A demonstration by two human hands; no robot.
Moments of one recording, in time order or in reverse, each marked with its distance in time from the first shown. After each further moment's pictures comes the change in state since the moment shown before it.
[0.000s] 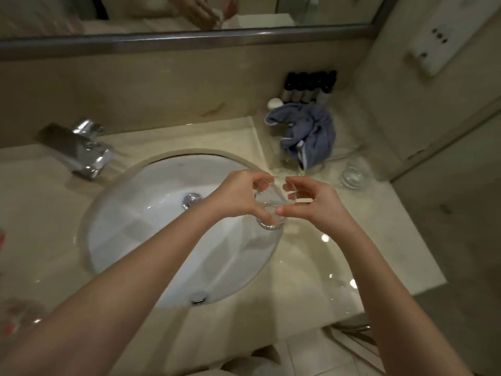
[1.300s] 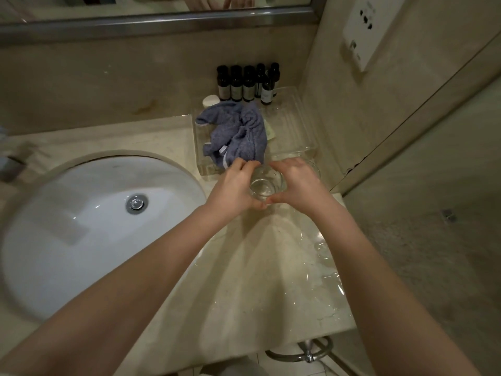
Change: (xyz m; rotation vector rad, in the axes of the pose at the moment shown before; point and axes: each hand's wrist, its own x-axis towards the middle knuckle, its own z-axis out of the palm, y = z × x) left_hand 0.129 0.069 0.121 0.339 0.273 -0.028; right_hand 0.095 0.058 -0.141 -0.774 -0.133 -0.306
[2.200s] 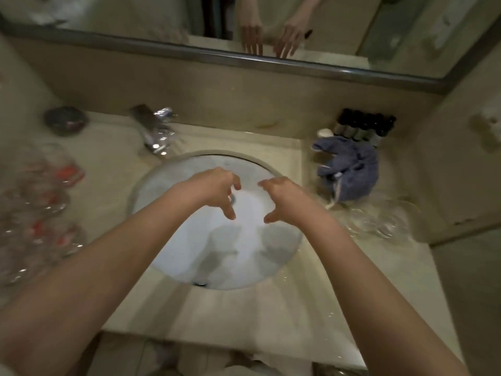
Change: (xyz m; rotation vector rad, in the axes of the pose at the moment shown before) left_hand -0.129 -0.159 -0.179 0.235 -0.282 -0.316; right_hand 0.023 -0.229 0.054 -0.361 -0.237 -0.336
